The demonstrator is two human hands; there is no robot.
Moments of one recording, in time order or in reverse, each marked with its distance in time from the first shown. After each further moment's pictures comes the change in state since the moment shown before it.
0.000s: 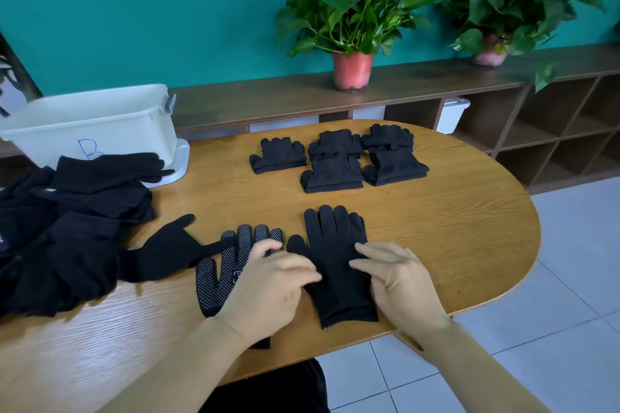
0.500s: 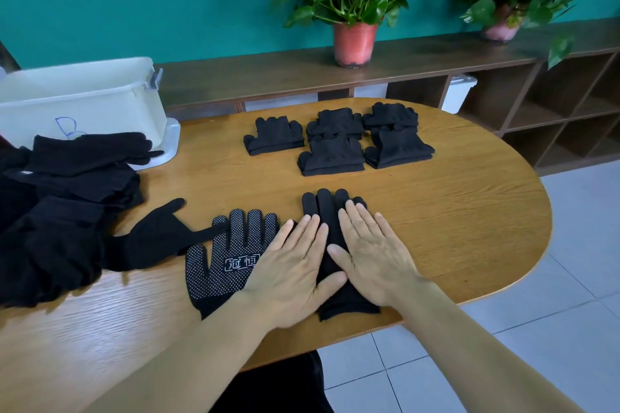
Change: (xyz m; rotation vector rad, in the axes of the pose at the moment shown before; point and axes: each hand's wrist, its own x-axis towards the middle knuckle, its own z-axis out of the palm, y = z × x) left_hand 0.022 0.022 0.021 0.278 -0.515 -0.177; right_hand 0.033 -0.009 0.019 -0.295 -0.665 0.148
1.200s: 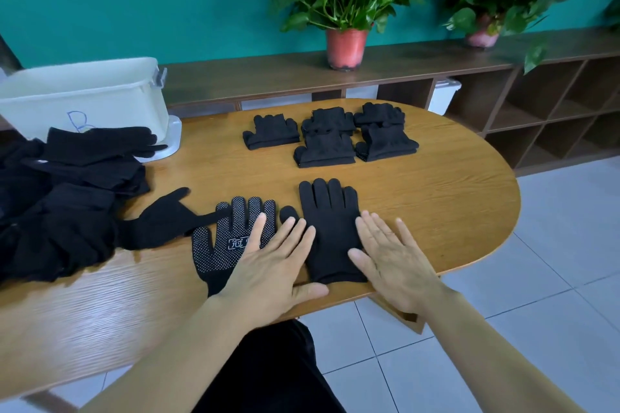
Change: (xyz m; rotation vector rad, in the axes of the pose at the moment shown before) left_hand -0.043 -0.002 -0.002 0.001 0.131 0.033; right_hand -0.061 0.013 -0.002 0.044 0.007 0.025
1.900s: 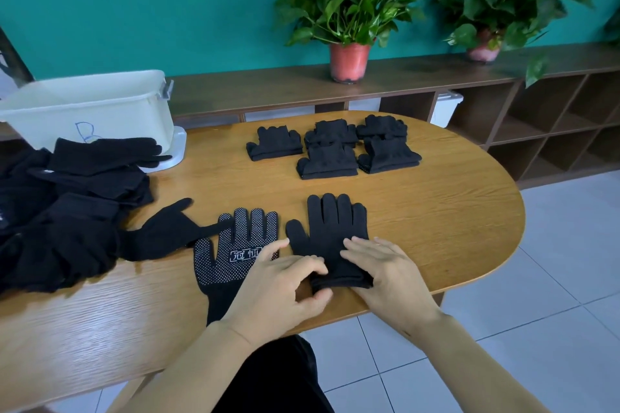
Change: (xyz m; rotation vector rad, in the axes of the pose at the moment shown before) left_hand 0.000 0.010 0.007 -0.435 0.467 0.082; right_hand 0.009 -0.004 0.019 0.235 0.501 -0.226
